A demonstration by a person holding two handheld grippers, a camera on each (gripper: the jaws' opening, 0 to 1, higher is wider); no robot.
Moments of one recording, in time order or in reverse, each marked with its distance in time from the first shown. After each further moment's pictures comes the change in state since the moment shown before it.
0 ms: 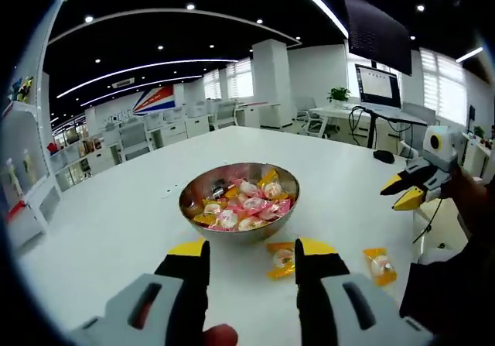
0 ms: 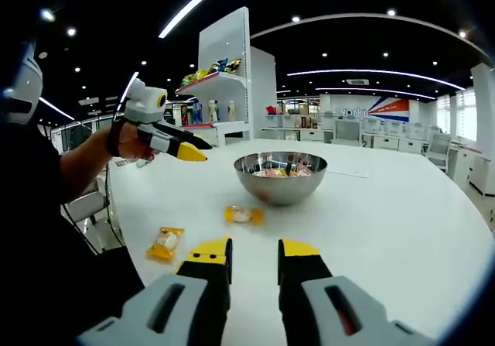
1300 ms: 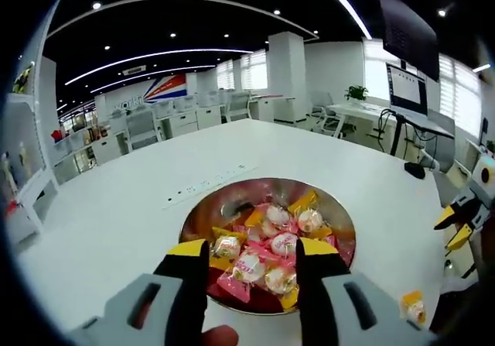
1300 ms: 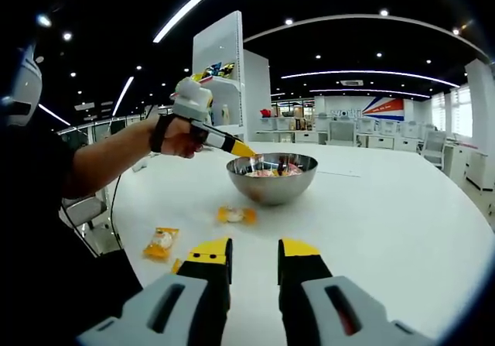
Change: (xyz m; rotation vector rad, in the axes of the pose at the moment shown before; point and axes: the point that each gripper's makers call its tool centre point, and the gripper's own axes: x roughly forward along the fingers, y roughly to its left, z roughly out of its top) left arm 0.104 0.042 0.033 -0.062 0.048 0.062; right arm -0.007 -0.011 -0.002 0.024 -0.020 -0.024
